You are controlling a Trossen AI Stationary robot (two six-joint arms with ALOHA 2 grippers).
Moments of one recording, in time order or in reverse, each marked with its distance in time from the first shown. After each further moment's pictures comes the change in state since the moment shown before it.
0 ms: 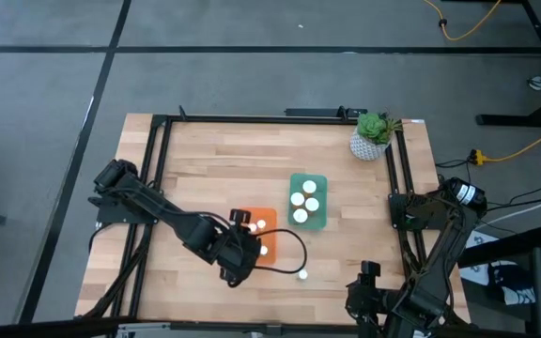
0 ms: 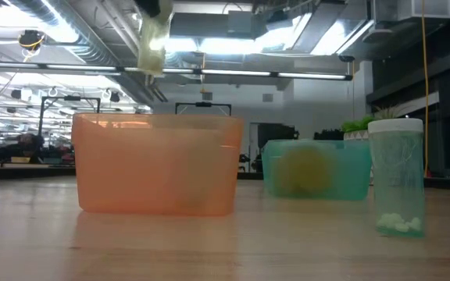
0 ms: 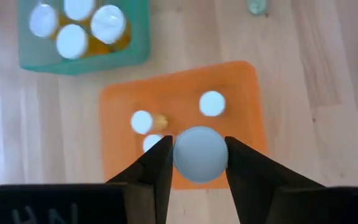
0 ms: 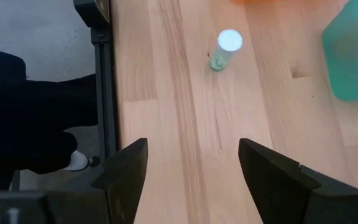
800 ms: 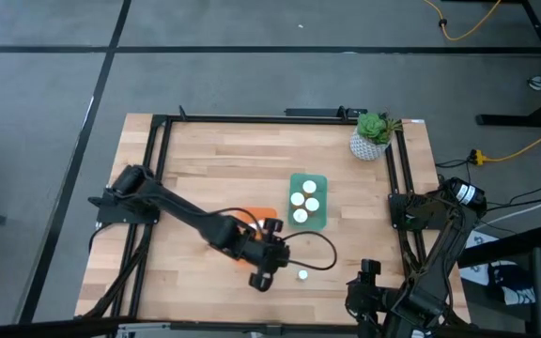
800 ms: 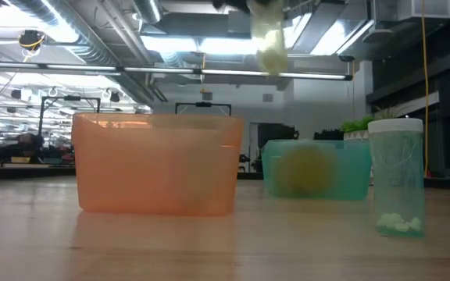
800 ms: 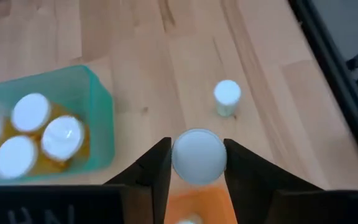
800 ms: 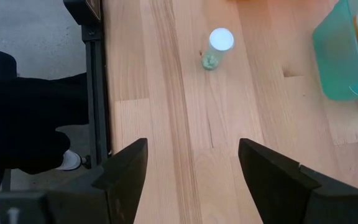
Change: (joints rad) left arm 0.087 0.140 0.022 0.432 0.137 0.198; right arm -0.004 0.000 0.000 -0.025 0.001 0.000
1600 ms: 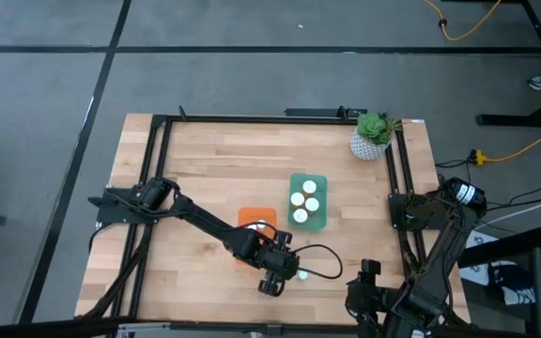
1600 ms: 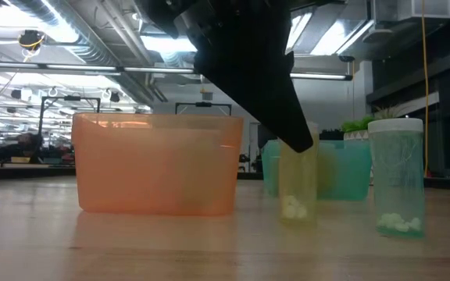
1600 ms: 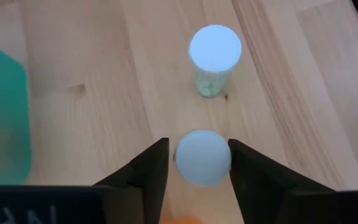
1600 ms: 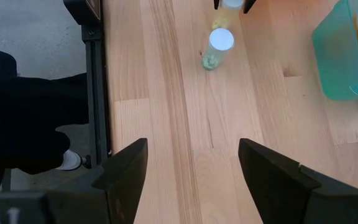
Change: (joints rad) left arm 0.026 0.222 -0.002 0.118 0.112 0.002; right arm 0.000 0.000 0.000 0.000 0.000 0.000
